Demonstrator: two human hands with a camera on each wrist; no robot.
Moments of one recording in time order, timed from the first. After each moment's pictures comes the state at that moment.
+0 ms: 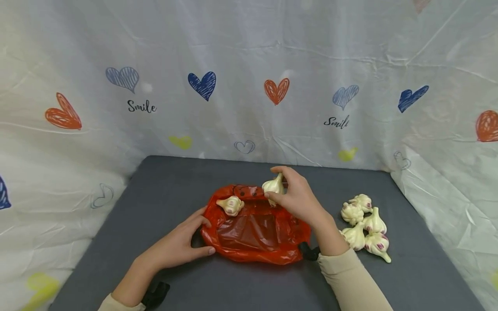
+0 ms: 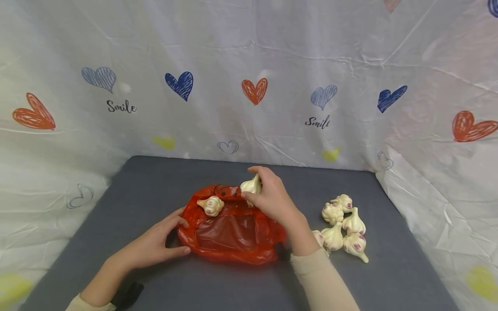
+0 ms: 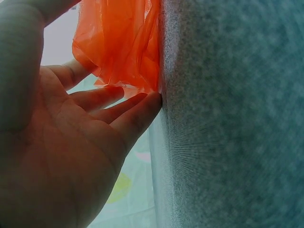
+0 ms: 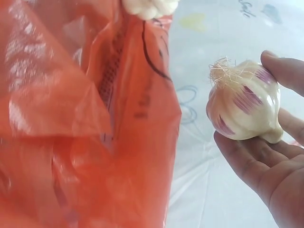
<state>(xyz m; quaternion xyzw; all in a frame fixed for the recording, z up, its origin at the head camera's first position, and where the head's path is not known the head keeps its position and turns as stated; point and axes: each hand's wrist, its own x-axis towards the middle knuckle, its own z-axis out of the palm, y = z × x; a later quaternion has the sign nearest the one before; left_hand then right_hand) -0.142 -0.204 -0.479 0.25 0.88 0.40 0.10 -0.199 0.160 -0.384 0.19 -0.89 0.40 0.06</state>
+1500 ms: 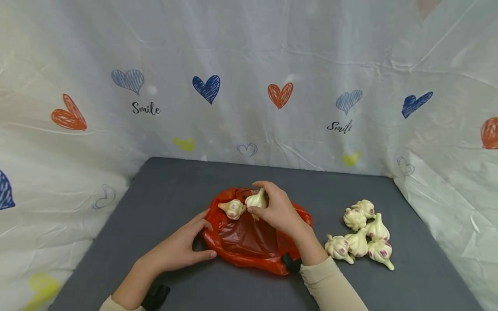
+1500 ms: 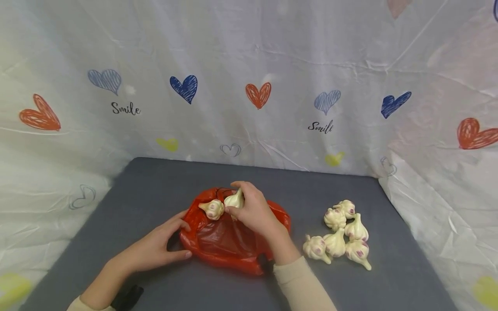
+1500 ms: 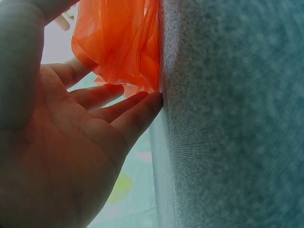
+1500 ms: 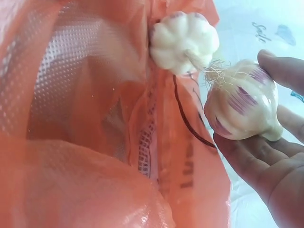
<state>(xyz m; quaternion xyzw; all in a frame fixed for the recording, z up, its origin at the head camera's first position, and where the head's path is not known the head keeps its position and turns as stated) -0.138 -0.203 -0.475 0.25 0.87 0.40 0.11 -0.198 0.116 -0.421 0.21 -0.88 0.42 0.02</state>
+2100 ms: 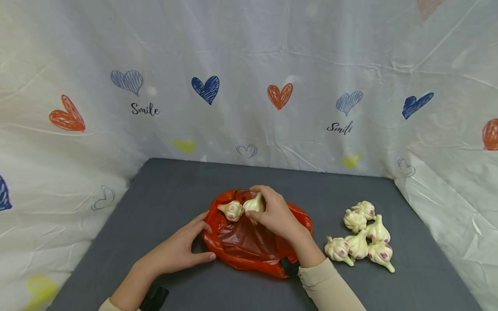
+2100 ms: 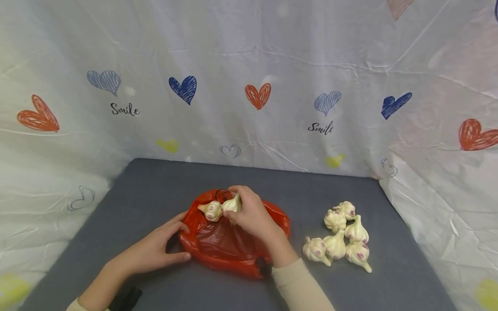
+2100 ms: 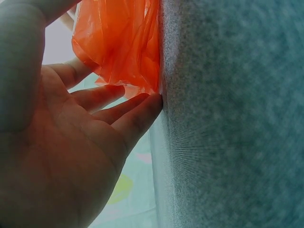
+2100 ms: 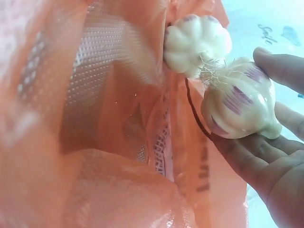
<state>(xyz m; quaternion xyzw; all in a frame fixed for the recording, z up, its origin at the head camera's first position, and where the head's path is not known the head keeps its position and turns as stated) -0.139 -0.202 -0.476 0.24 0.88 0.40 0.11 -0.202 0.116 -0.434 0.23 -0.88 0.42 0.02</state>
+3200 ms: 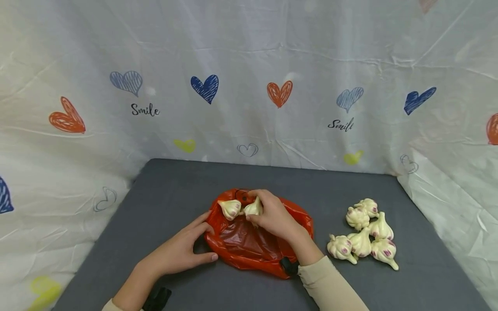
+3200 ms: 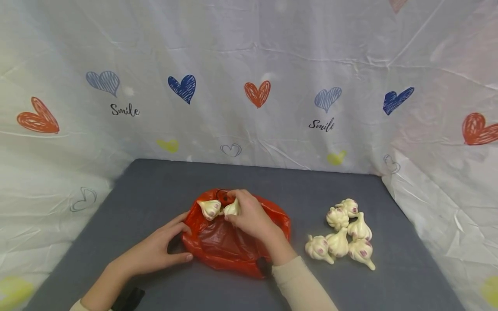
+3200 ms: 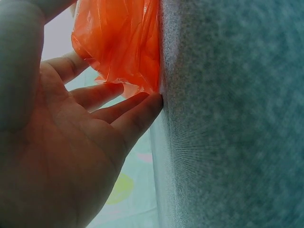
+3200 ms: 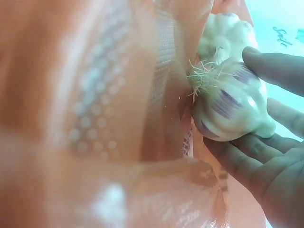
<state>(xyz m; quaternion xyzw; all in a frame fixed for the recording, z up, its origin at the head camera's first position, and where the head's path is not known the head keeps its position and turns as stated) -0.136 -0.200 -0.474 0.25 0.88 0.39 0.11 -0.209 0.111 -0.453 0.23 -0.89 0.40 -0.01</state>
